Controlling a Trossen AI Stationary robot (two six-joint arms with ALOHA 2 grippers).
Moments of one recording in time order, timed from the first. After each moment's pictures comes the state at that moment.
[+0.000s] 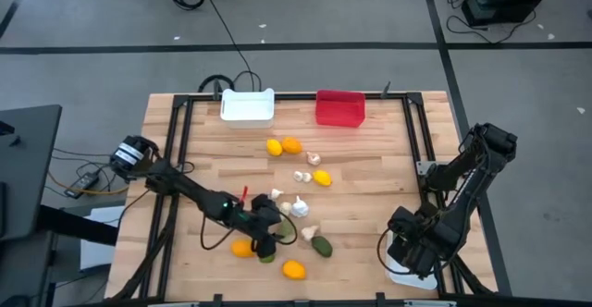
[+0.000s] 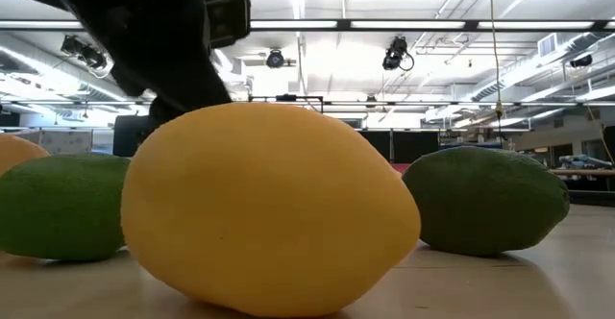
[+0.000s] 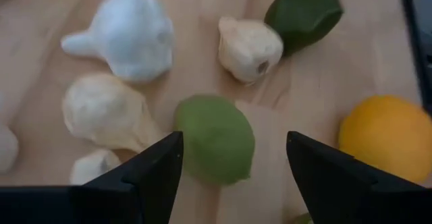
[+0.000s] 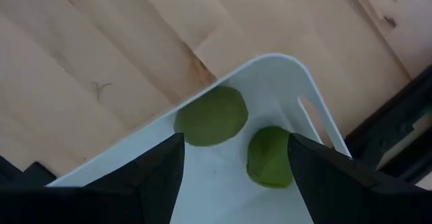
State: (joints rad) left arm -0.46 1.70 0.88 0.02 -0.27 -0.66; right arm 0.96 1.49 1.11 -1.25 0.11 1.73
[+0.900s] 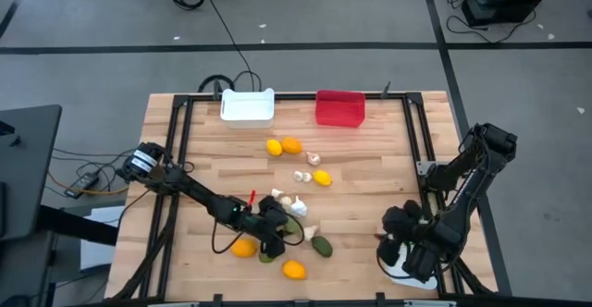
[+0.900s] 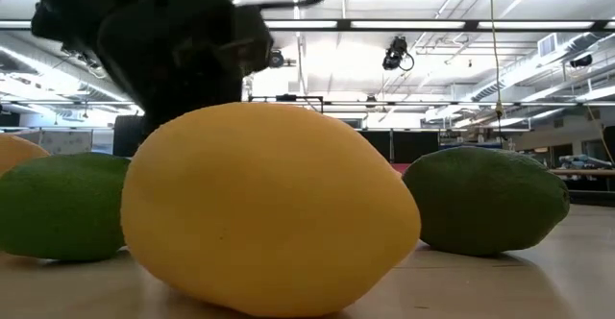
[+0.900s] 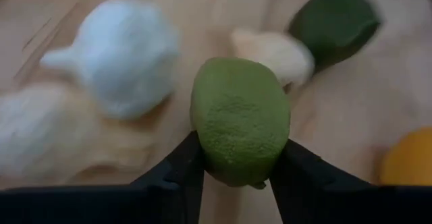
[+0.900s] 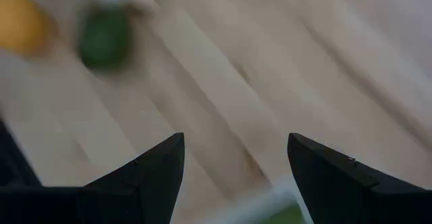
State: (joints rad) left arm -0.45 1.83 0.90 0.17 -0.33 -0.63; right arm 0.96 1.49 1.10 -1.08 0.55 1.66
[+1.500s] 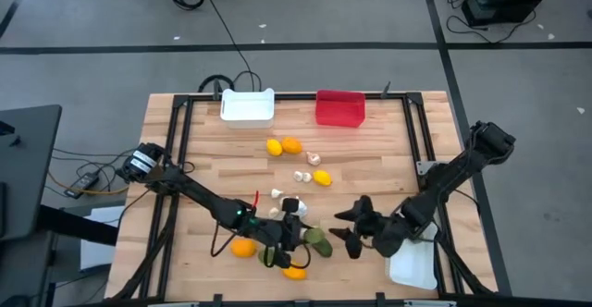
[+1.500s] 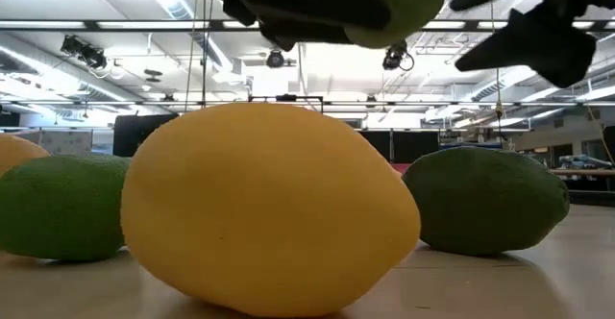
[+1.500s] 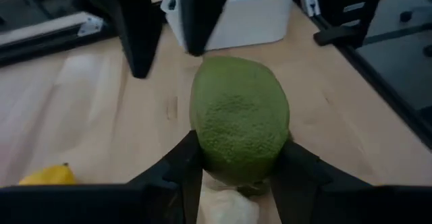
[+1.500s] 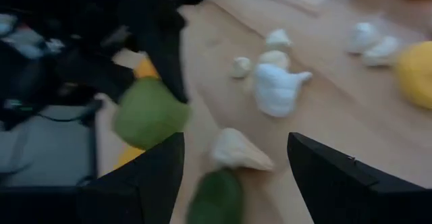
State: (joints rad) left arm -0.47 1.83 1.10 0.25 -0.39 0.01; right arm 0.69 1.49 0.77 0.03 0.73 1.06
